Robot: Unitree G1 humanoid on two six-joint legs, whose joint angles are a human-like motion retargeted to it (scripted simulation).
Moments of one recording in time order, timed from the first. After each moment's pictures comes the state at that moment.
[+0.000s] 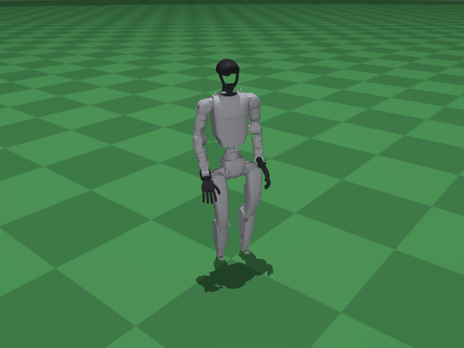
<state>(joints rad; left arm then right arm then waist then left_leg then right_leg) 0.25 0.17 -0.43 0.97 -0.04 -0.08 0.37 0.02 -0.25 0.66 1.10 -0.74 0.04 -0.31 -0.08 -0.02 0.02 0.20 -0.04 0.12 -0.04 -0.28 -0.02 0.04 0.02 -0.05 0.30 -0.47 0.04</state>
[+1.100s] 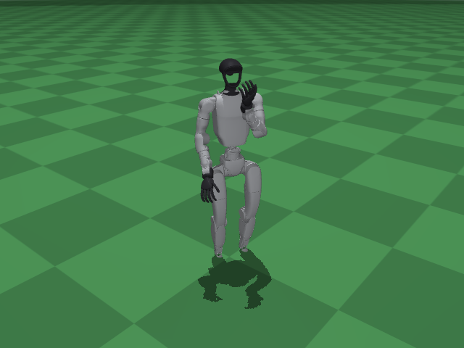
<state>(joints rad) -0.57 0.00 -0.67 -0.58 -0.73 -0.32 0.59 -0.04 -0.25 0.51 1.01 -0.25 0.04 -0.45 -0.03 -0.02 -0.14 -0.05 -0.03 0.10 0.19 -0.44 0.01 -0.09 0.04 -0.02 0.24 -0.46 0.07</state>
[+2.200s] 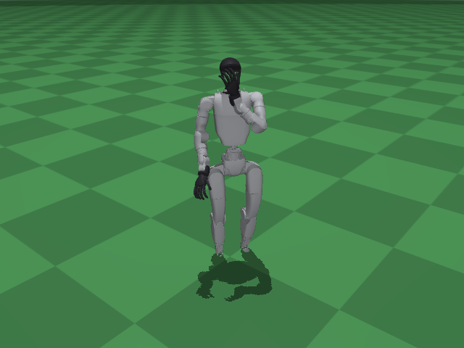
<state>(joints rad) -0.86 0.06 -0.79 -0.58 -0.46 -0.26 0.68 -0.01 -0.24 0.55 1.02 -0.25 0.06 -0.50 -0.09 0.01 -0.22 -0.03 -0.02 0.18 0.17 -0.44 0.05 -0.04 0.05 0.07 0.08 -0.37 0.11</state>
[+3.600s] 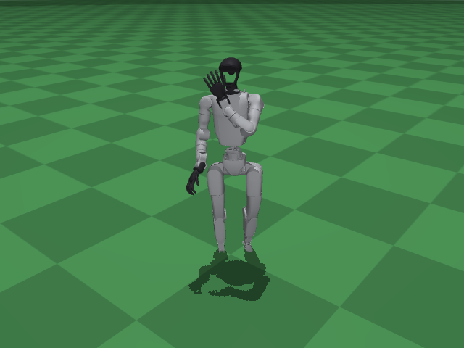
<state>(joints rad) -0.86 0.07 -0.85 -0.54 -0.52 -0.33 0.52 -0.10 -0.18 0.55 1.03 -0.21 0.02 -0.48 -0.13 0.02 -0.26 -0.01 -0.04 0.38 0.17 -0.42 0.10 -0.08 0.04 0.27 0.00 -0.32 0.19</state>
